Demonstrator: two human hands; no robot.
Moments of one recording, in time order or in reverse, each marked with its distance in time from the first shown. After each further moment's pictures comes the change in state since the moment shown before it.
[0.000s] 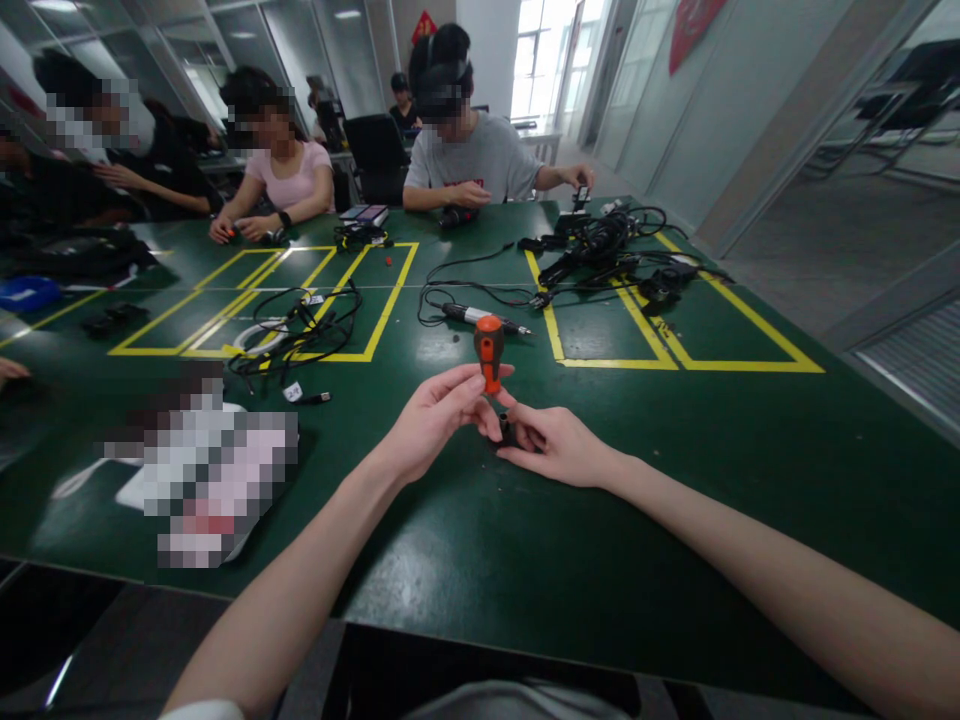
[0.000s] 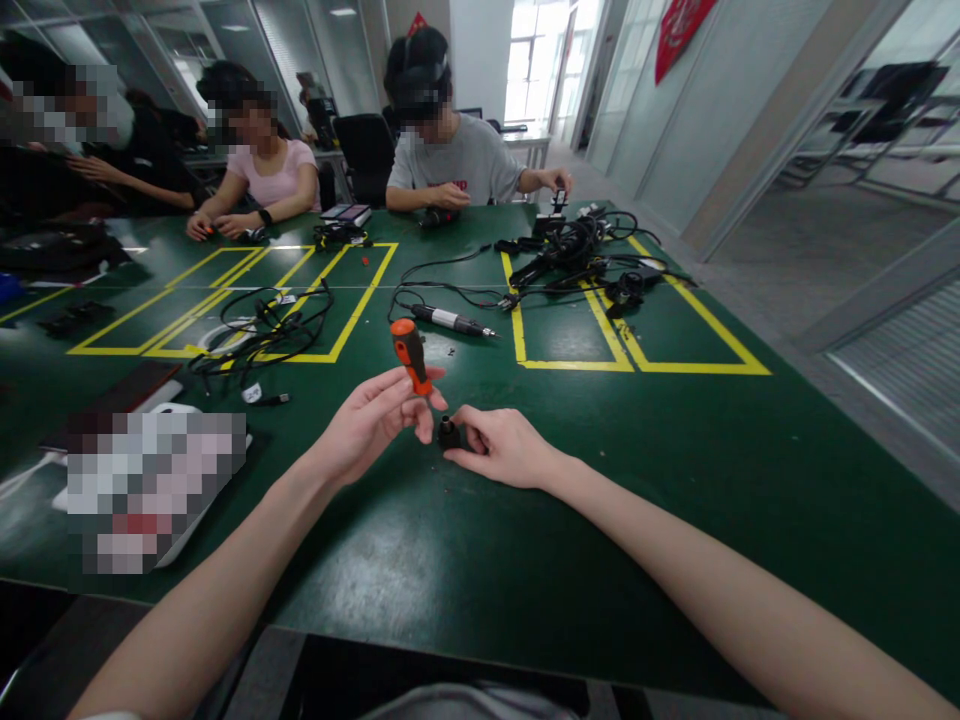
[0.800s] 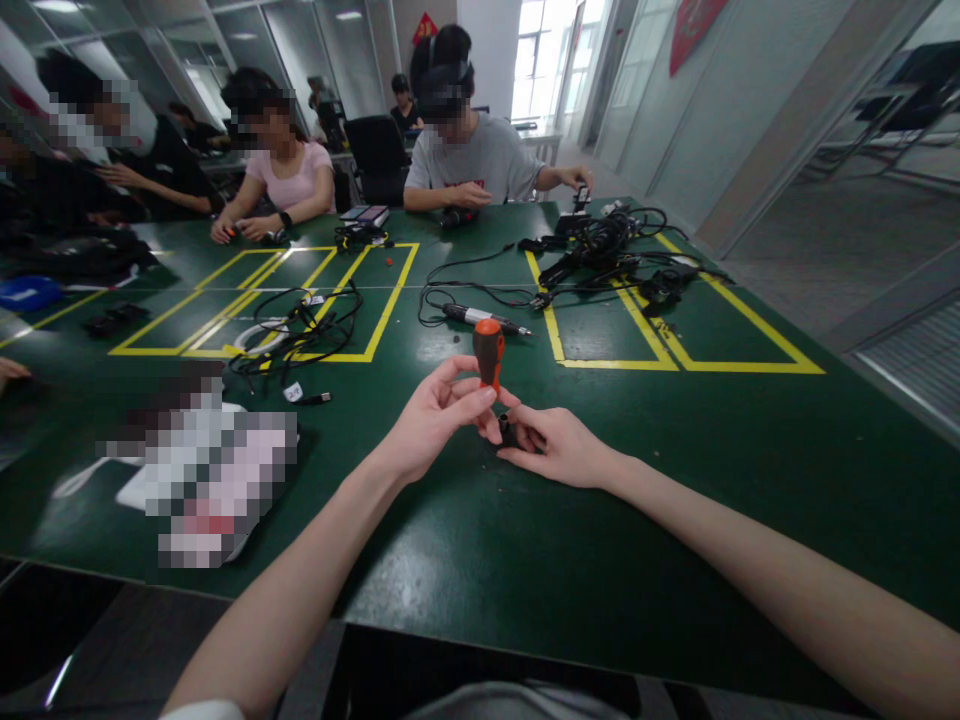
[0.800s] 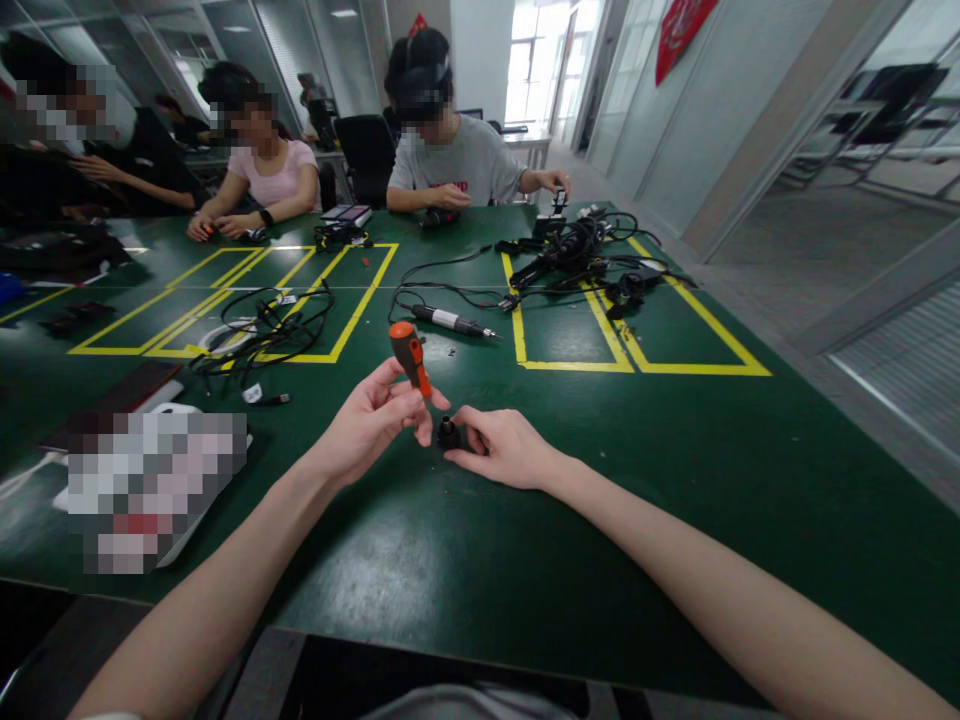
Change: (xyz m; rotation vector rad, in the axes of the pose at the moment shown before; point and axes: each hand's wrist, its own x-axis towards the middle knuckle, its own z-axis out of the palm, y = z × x) left_hand 0.000 -0.001 0.000 -0.019 0.008 0.018; right_hand 0.000 0.000 0.000 0.003 -0.004 0.003
